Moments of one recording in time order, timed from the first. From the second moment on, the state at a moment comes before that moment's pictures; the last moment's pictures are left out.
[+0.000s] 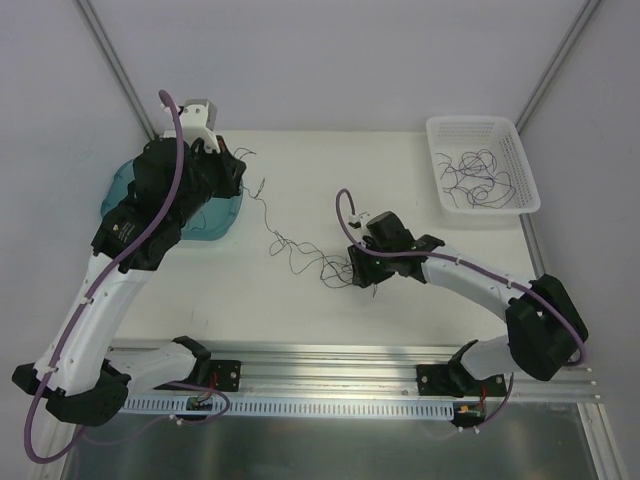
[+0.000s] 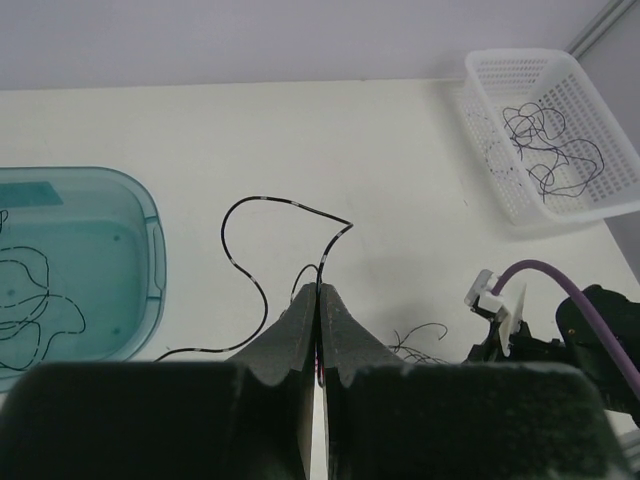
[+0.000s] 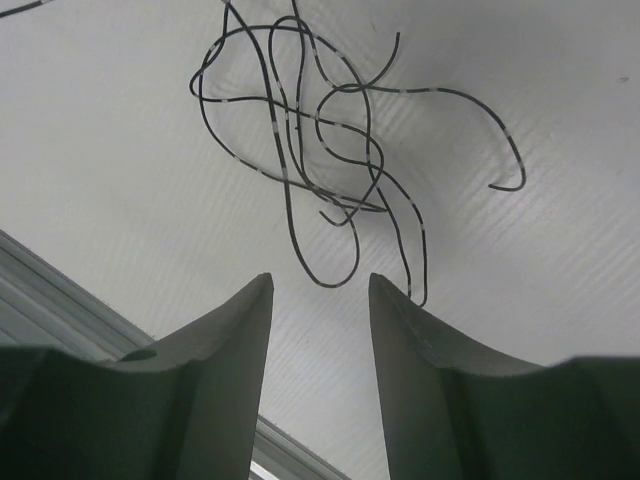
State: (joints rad) left arm -0.52 1.09 1.55 -0.72 -0.19 -0.28; right arm 0.71 1.40 0.87 -0.44 -0.12 0.22
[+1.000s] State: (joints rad) left arm -0.52 0.83 1.01 -0.65 -0.06 -0.34; right arm 0.72 1.02 1.24 -0.77 -0.10 0.19
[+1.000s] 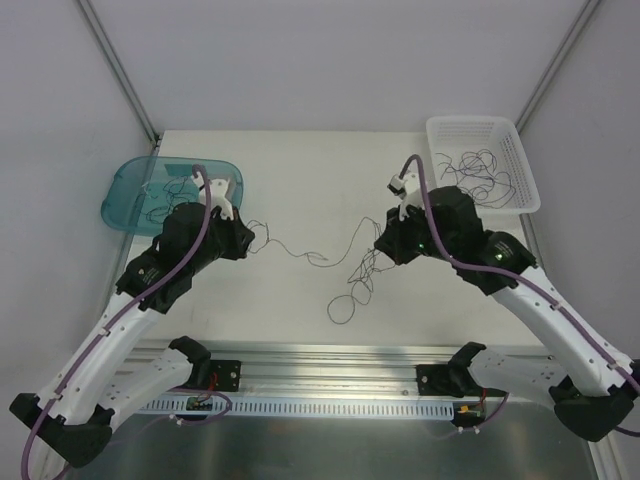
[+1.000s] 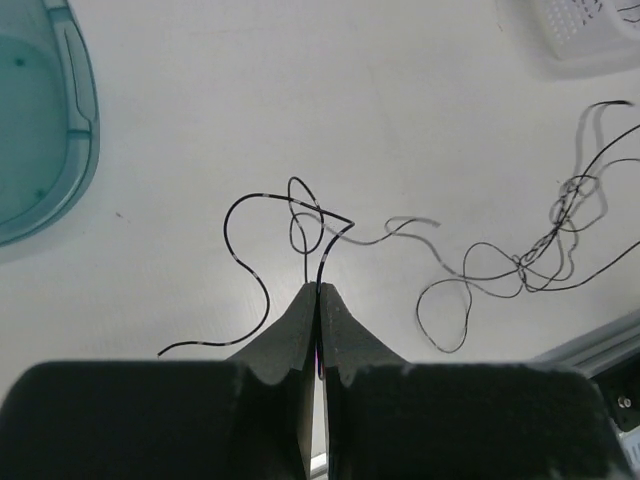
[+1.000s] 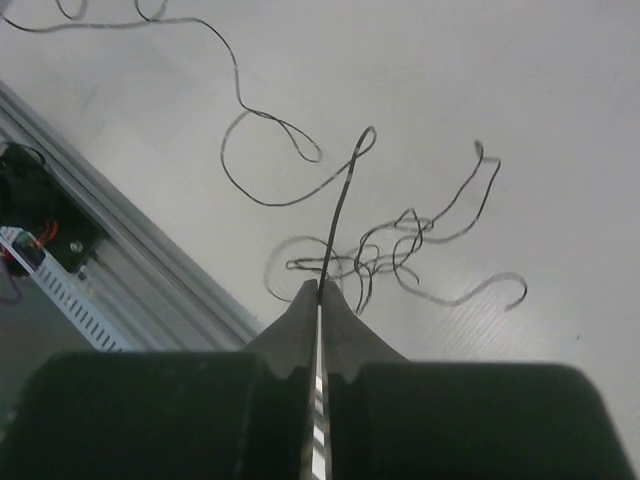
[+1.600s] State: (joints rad) left arm -0.53 0.68 0.73 -0.49 0.14 -0.38; right arm 0.85 1.28 1.09 -0.57 -0.15 0.38
